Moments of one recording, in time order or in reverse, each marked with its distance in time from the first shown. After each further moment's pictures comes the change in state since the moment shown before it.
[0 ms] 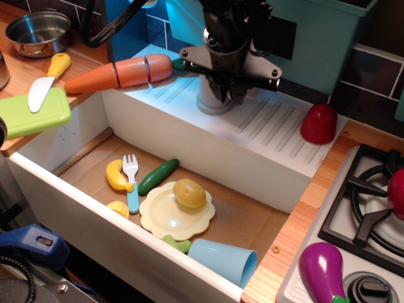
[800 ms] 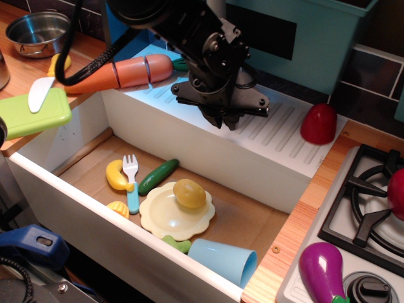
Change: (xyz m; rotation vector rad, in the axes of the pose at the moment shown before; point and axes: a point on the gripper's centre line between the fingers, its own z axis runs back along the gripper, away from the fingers) arm -0.020 0.006 -0.023 -0.076 -0.047 0.056
